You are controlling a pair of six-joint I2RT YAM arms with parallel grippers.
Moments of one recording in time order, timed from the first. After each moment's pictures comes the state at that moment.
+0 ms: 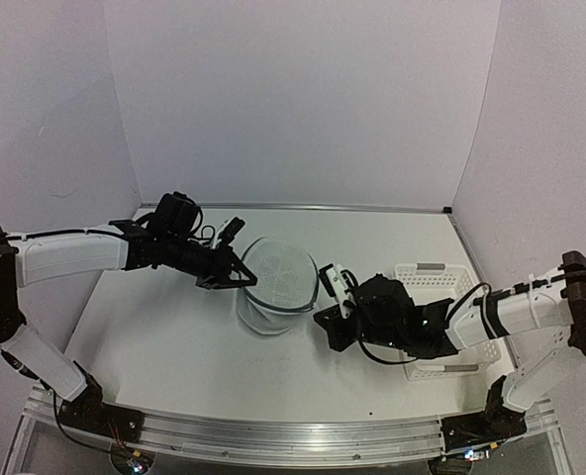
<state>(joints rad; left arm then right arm) -0.64 1.48 1.00 -0.23 0.73 -0.57 1.06 1.48 0.64 0.29 0.17 0.31</state>
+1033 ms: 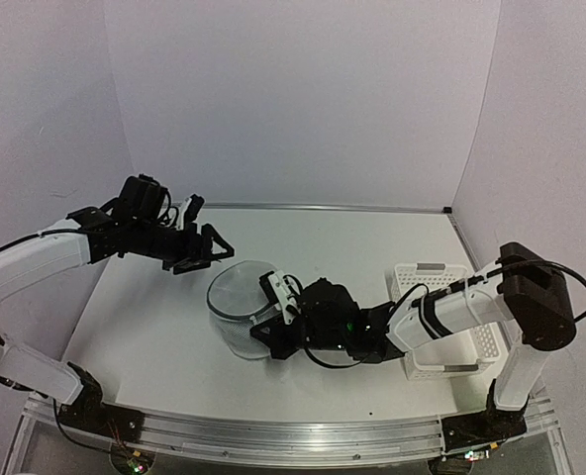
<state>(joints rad) -0.58 1.29 1.06 -0.45 0.42 -0.60 1.18 1.80 0.91 0.43 -0.03 0.50</state>
